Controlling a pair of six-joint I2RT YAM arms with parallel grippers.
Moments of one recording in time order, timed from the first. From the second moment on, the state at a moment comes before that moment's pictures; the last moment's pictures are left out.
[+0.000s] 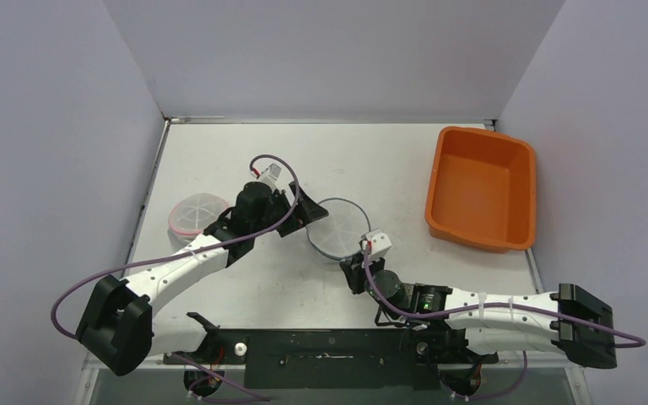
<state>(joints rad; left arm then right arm) -0.61 1.25 0.74 0.05 0.19 -1.00 1.27 0.98 0.39 0.20 0.61 0.49</state>
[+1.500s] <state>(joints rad) -0.59 1.04 0.50 0.03 0.22 -1.17 1.24 1.19 0.51 0.31 0.46 0.42</state>
